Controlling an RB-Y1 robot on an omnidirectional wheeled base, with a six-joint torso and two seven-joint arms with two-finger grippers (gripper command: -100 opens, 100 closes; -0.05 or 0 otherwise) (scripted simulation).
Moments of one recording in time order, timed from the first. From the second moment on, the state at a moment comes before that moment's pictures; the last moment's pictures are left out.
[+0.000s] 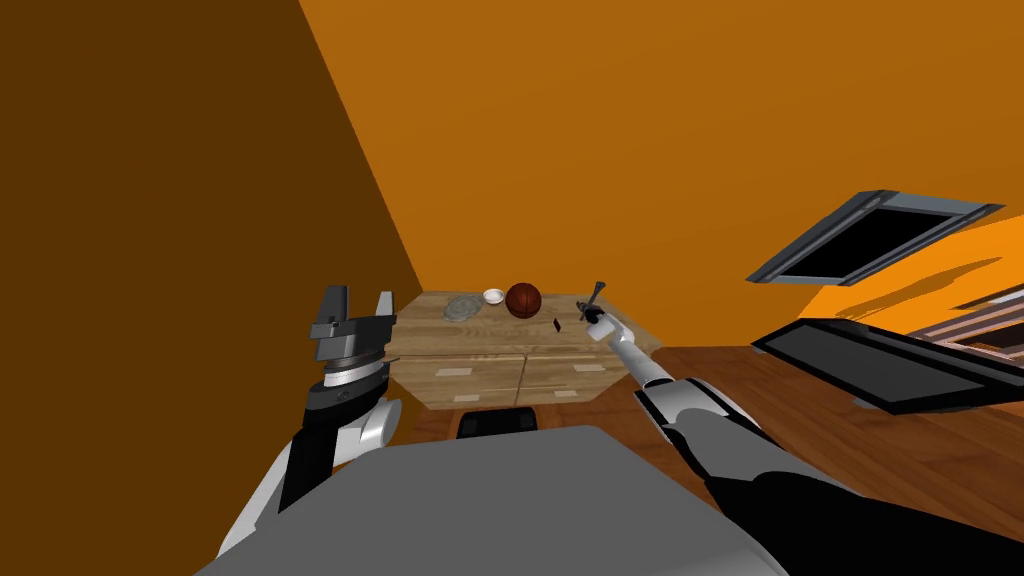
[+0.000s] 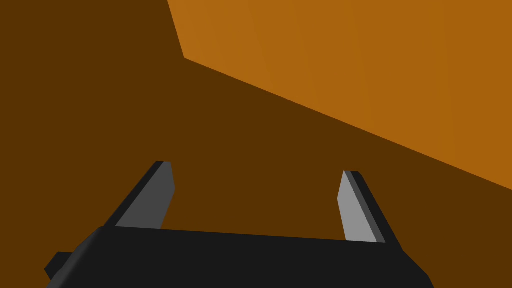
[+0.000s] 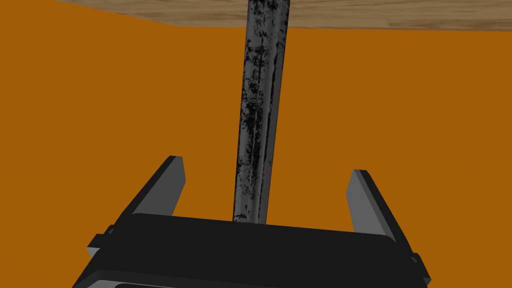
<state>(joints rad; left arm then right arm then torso) 0.52 0.00 0.07 -2.34 -0.08 -0.61 0.14 -0.42 -0.75 0.15 -1.04 0.29 0.41 0.48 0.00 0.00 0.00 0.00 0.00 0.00</state>
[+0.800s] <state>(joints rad) 0.52 0.00 0.07 -2.34 -0.08 -0.61 0.14 -0.45 -0.79 0.04 -0.82 0.13 0.19 0.67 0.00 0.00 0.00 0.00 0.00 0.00</state>
